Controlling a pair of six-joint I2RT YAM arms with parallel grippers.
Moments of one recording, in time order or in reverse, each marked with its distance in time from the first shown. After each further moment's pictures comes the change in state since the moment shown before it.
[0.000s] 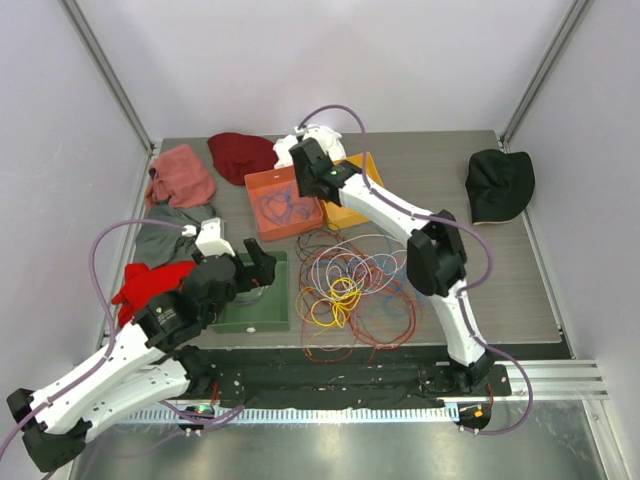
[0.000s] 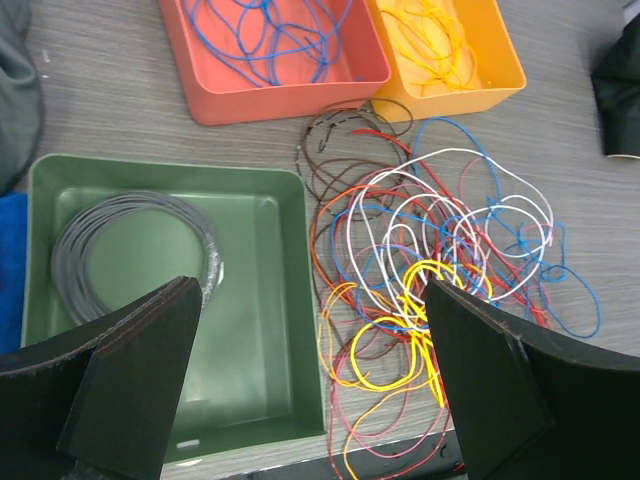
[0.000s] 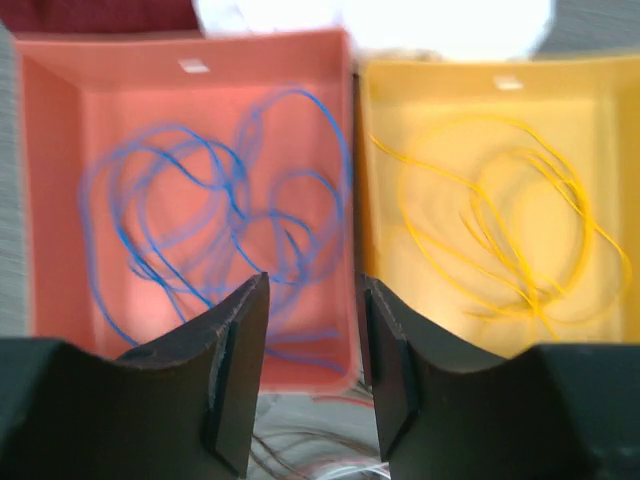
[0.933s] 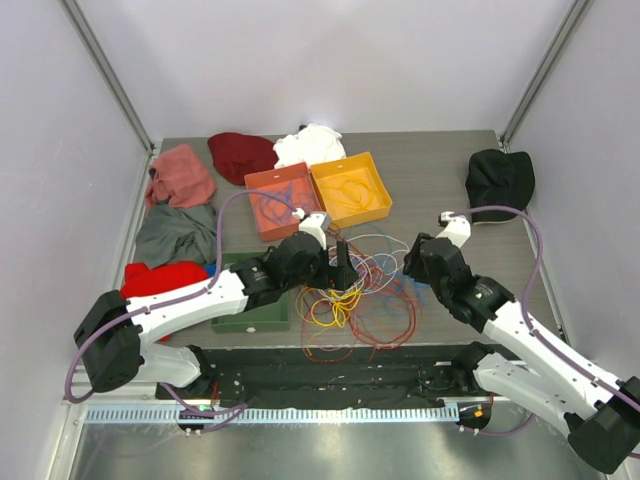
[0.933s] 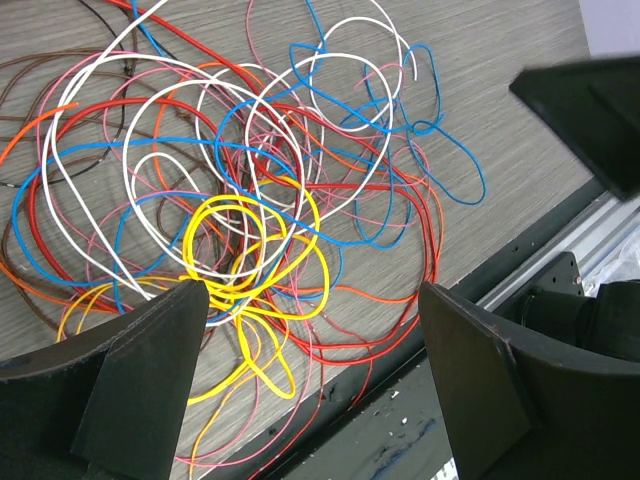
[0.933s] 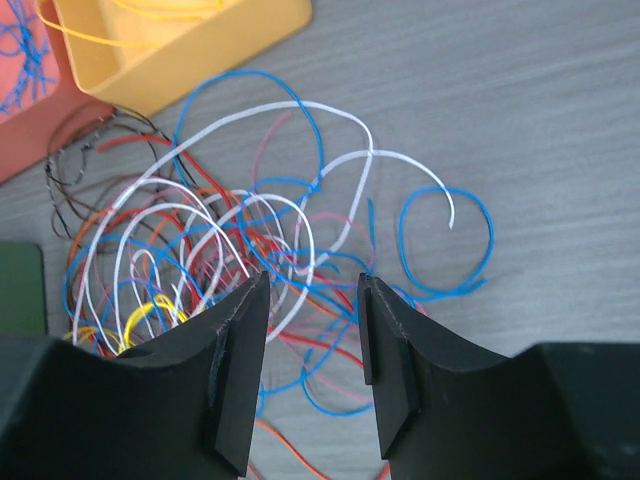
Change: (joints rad) left arm -0.113 0.658 0.159 0.402 0.435 0.022; right arm -0.101 -1.451 -1.505 0.119 0.095 0.328
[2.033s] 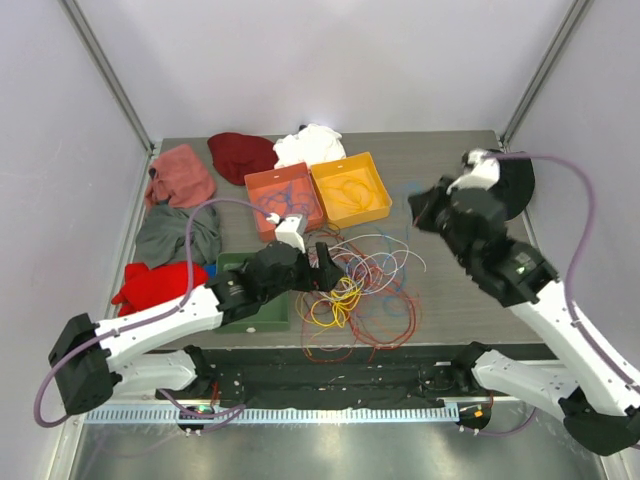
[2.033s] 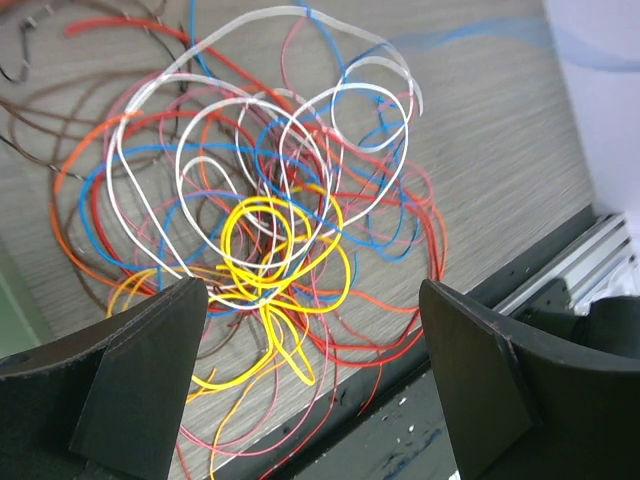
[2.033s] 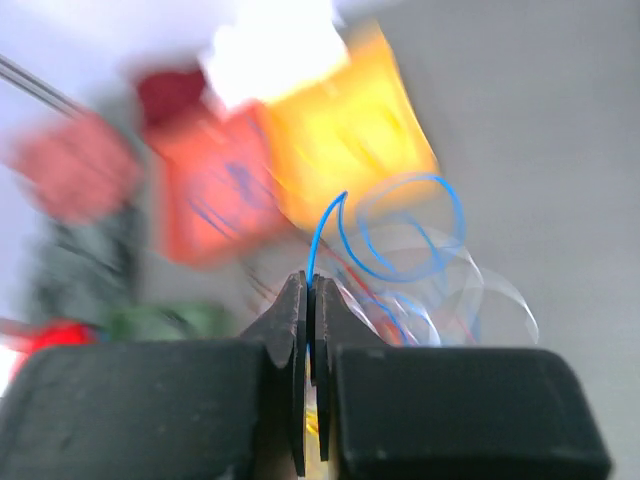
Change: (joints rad) left arm 0.000 -0.167 -0.122 0.034 -0.080 -0.015; right arm 0.032 0.064 0.447 -0.144 -0.012 -0.033
